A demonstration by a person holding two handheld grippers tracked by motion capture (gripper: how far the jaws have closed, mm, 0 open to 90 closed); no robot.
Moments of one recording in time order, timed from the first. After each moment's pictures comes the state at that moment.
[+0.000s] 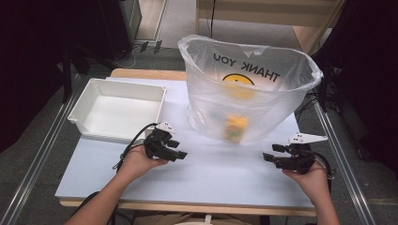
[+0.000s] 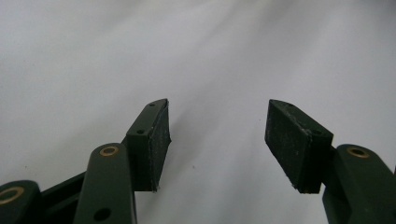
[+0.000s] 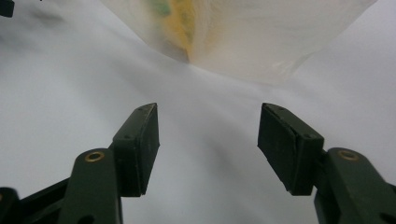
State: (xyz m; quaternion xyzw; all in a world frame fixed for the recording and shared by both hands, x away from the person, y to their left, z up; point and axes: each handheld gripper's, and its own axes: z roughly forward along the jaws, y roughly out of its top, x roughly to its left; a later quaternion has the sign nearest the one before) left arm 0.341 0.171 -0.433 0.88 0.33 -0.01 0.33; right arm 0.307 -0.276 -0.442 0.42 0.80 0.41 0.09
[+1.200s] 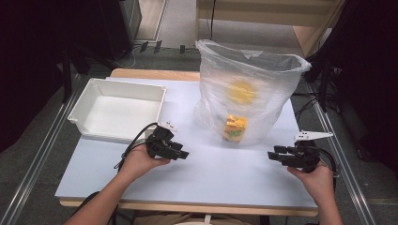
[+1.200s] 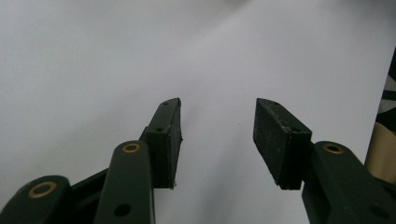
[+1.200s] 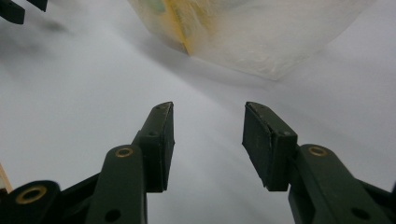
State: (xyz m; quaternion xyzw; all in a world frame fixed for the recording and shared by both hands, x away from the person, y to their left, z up) left arm 0.341 0.163 -0.423 0.87 0.35 -0.04 0.33; right arm 0.311 -0.289 -0.434 0.44 0.80 0.41 0.05
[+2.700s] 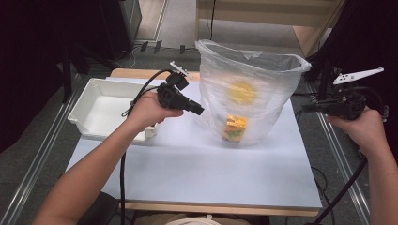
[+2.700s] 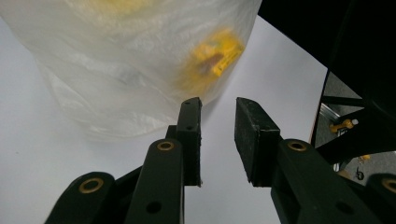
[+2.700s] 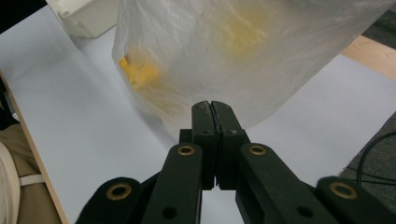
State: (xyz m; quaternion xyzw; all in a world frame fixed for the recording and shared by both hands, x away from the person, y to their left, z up) left arm 0.426 0.122 -0.289 0.88 0.30 -0.06 0.35; right arm 0.392 -0.351 -0.288 0.38 0.83 0.40 0.05
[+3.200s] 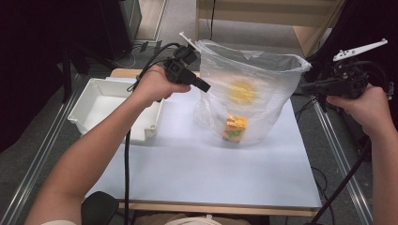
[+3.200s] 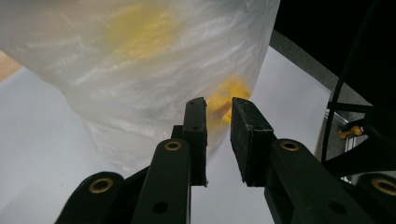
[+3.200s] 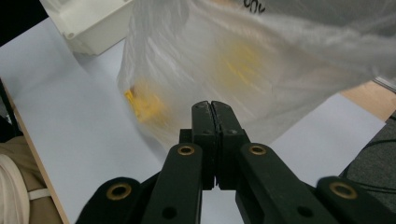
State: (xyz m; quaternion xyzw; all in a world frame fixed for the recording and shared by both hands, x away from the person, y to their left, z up) left arm 0.462 0.100 -0.240 0.88 0.30 -0.05 0.35; right arm 0.415 -0.331 -0.235 0.37 0.84 0.39 0.06
